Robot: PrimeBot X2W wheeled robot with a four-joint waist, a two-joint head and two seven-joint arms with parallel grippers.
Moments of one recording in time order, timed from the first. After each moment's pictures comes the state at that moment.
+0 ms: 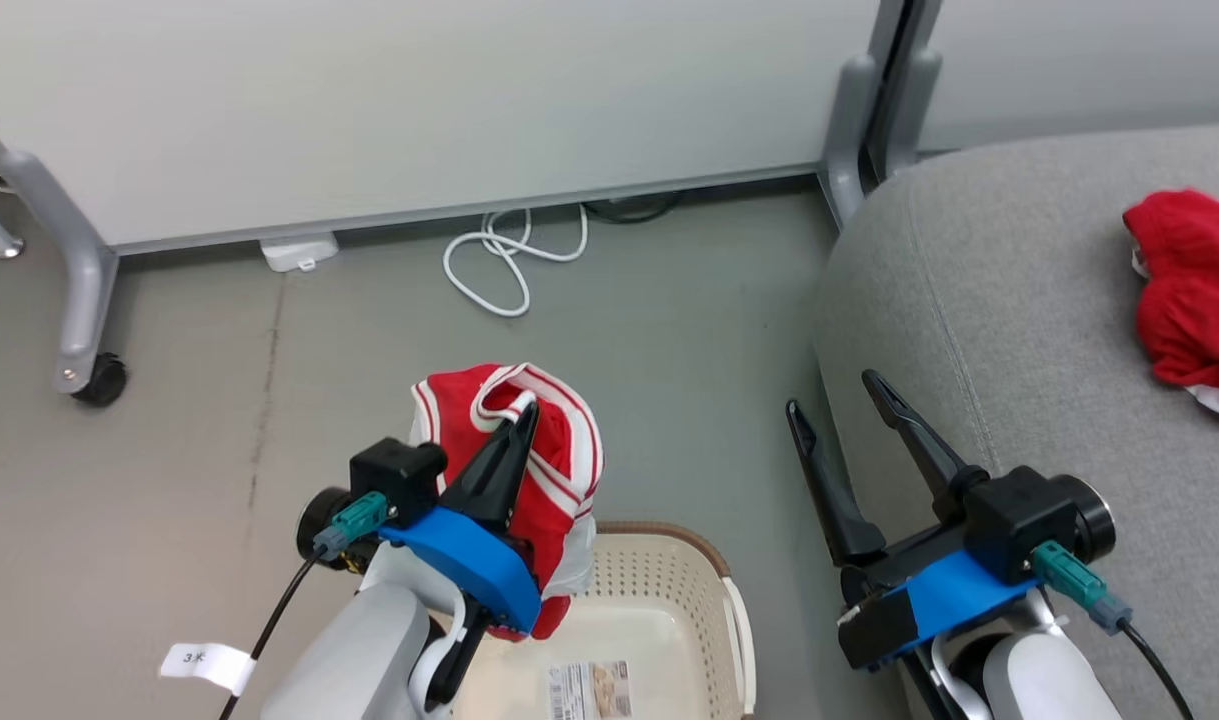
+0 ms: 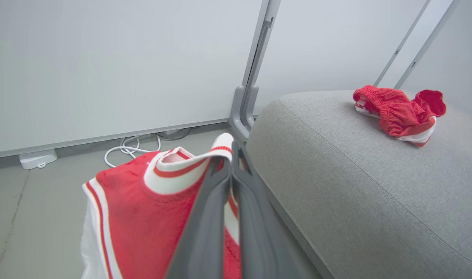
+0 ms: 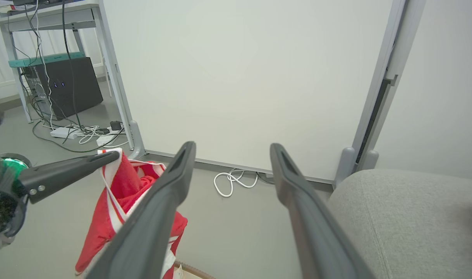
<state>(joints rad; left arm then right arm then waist) -0.44 0.15 -0.62 0.62 -0.59 -0.13 -0.26 -0.16 -0.05 0.19 0.04 0.08 0.13 -0.08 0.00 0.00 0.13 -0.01</state>
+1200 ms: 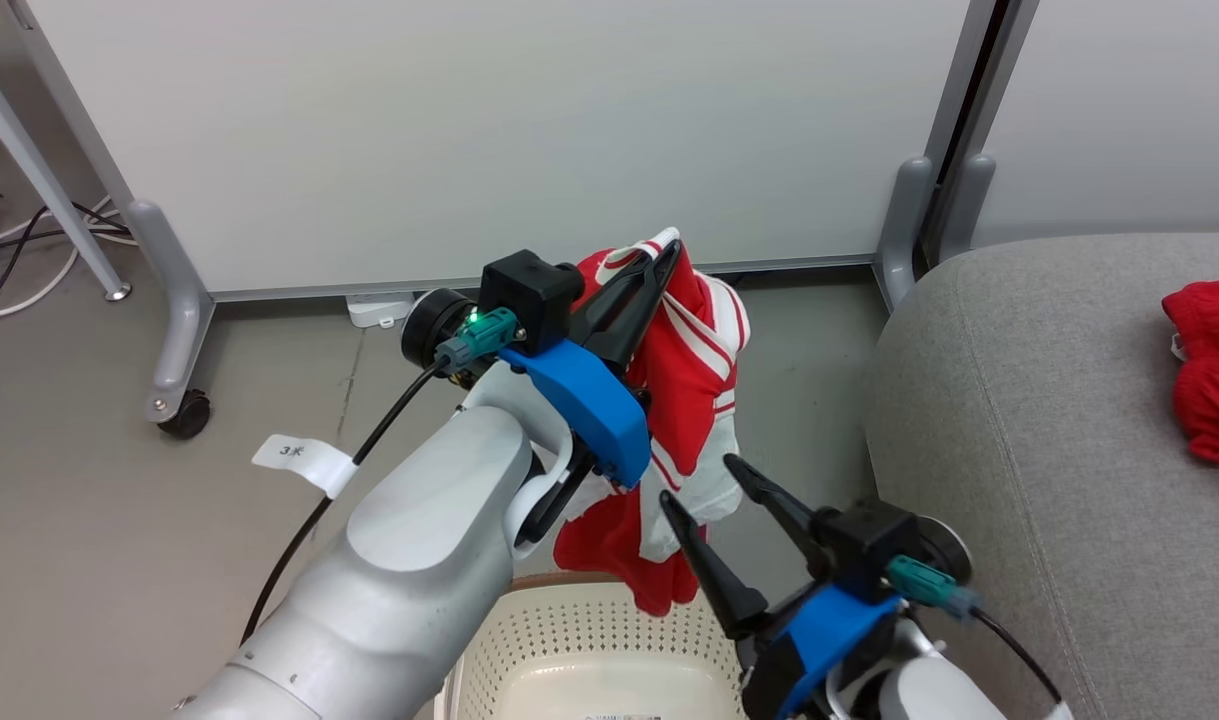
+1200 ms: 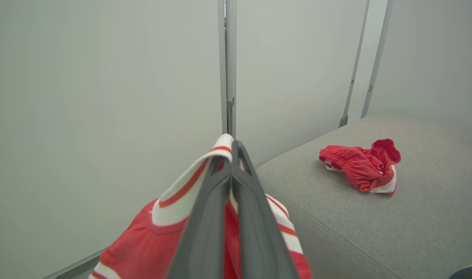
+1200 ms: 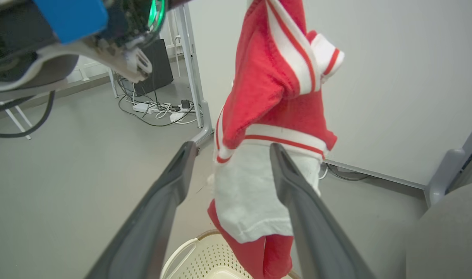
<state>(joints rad) -0.81 0.06 -0.85 0.73 -0.69 -0.13 -0.23 -0.19 -0.05 0.39 0.19 0.20 0.13 -0.04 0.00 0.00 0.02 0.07</state>
